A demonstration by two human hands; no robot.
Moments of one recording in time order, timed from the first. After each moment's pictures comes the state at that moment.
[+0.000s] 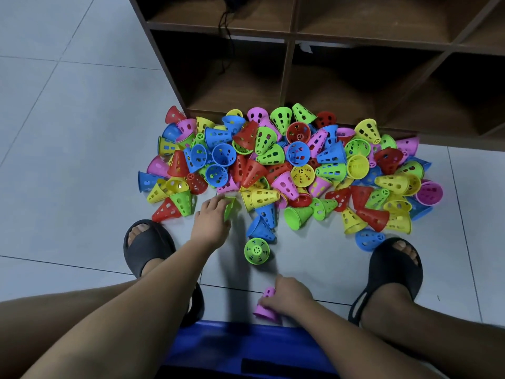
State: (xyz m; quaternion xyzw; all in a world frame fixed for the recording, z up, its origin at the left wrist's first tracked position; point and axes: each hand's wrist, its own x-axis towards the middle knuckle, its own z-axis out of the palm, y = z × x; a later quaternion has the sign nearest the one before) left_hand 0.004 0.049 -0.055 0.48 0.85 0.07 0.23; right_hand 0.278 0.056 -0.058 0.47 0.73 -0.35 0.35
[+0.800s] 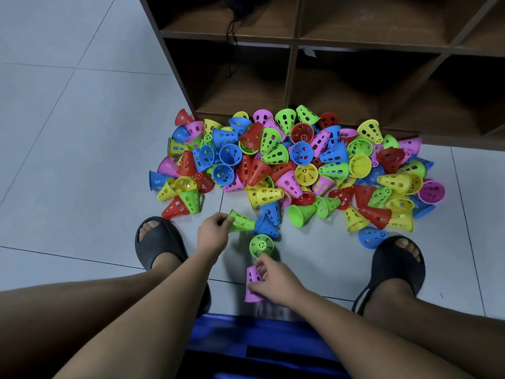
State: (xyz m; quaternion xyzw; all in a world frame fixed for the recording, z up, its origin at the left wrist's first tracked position) left_hand 0.034 0.020 -0.031 0.17 0.85 0.34 0.36; right_hand 0.252 0.052 -0.020 0.41 0.73 -0.52 0.14
